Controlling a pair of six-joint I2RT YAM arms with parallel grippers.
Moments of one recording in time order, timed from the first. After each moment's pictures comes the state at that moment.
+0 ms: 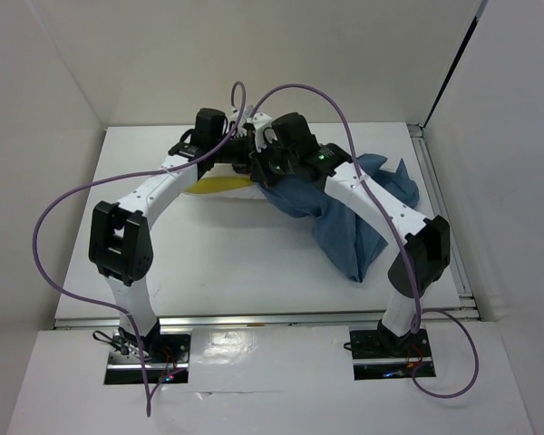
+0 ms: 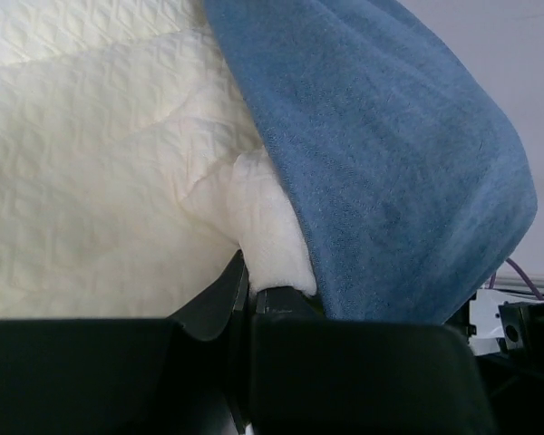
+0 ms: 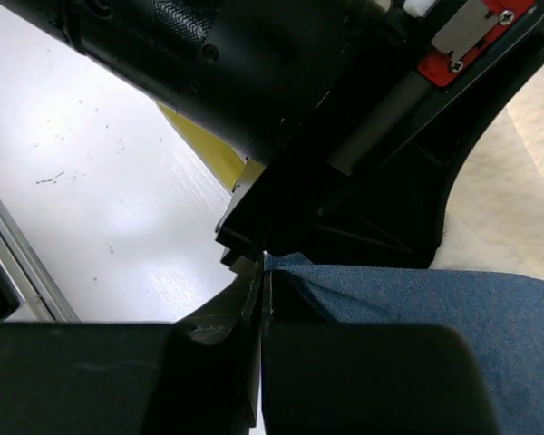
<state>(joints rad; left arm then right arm) -0.37 1.86 1.61 -0.29 0.73 -0.46 0.68 1.75 1.73 -0.56 -0.26 0.01</state>
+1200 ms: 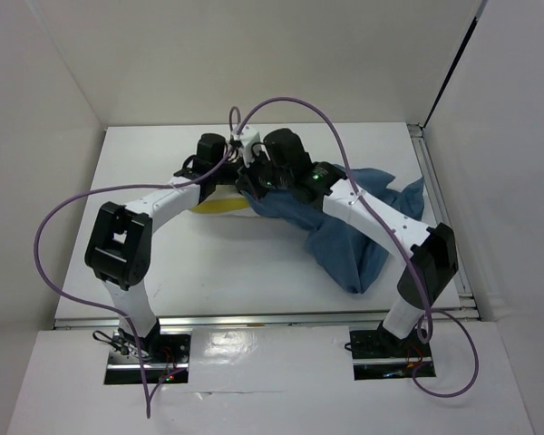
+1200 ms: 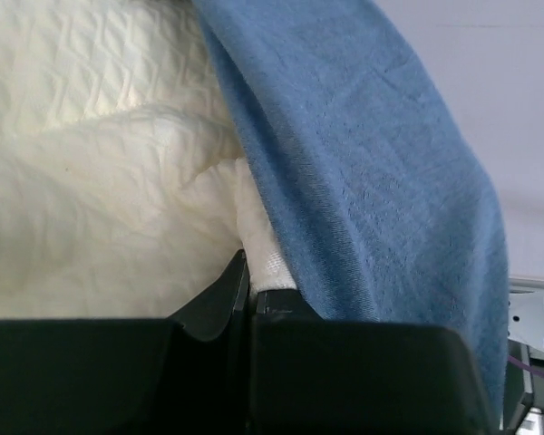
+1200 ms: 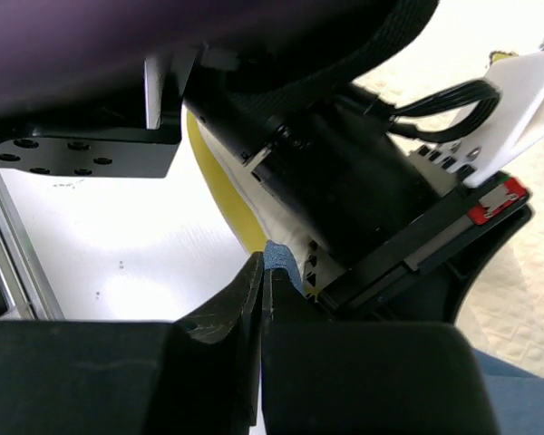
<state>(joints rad) -0.37 1.82 1.33 0.04 0.84 -0.78 0.78 1.67 1.60 -0.36 -0.24 -0.07</state>
